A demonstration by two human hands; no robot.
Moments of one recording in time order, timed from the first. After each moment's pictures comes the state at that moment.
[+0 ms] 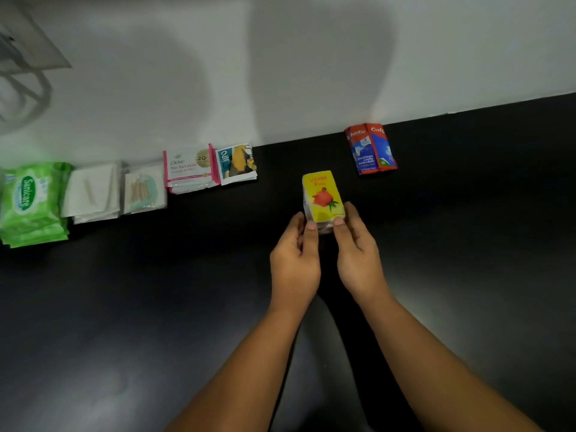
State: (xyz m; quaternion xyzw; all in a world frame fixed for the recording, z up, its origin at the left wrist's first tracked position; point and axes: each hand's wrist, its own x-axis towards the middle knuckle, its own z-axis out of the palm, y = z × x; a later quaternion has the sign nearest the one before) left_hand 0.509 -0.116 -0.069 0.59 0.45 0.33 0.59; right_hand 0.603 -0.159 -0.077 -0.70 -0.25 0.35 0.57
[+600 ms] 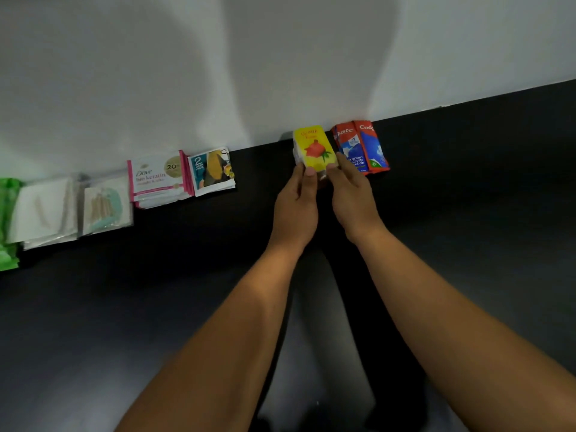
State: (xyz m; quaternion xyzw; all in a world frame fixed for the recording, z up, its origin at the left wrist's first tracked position) left_hand 0.591 -0.030 -0.087 0.60 0.41 0.29 0.63; right_hand 0.678 -0.074 -0.064 -0.68 -0.25 0.36 0.59
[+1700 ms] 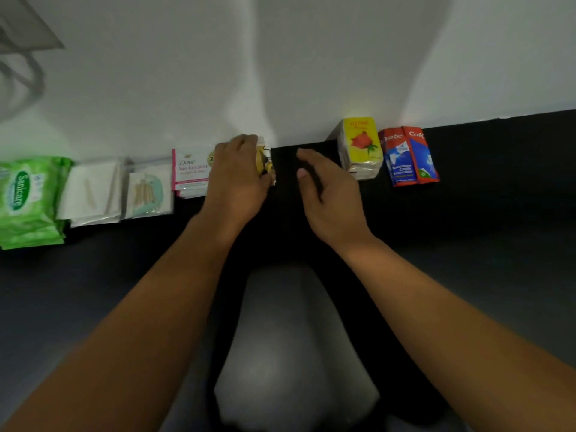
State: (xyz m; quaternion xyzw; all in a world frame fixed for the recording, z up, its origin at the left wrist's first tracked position) left_hand 0.484 0.071 -0.051 0.84 0.49 0.17 0.17; right_hand 0.612 -0.029 -0.068 -0.68 -0.53 0.11 0.50
